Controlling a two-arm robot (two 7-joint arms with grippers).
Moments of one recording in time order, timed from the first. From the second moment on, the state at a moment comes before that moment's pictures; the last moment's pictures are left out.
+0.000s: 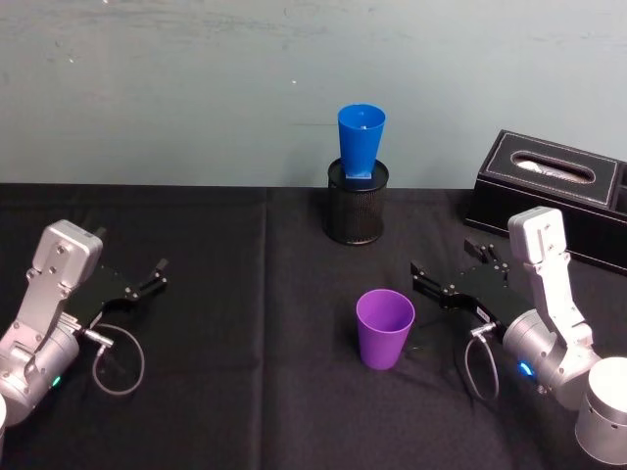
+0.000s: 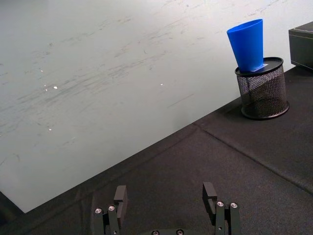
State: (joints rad) left arm -0.20 0.60 0.45 -1.41 -0.25 -0.12 0.03; right arm 0.29 0.35 -0.37 -1.27 0.27 -0.04 0.18
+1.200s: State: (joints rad) left arm -0.20 0.60 0.45 -1.41 -0.25 -0.12 0.03; right arm 0.29 0.35 -0.37 -1.27 0.27 -0.04 0.18
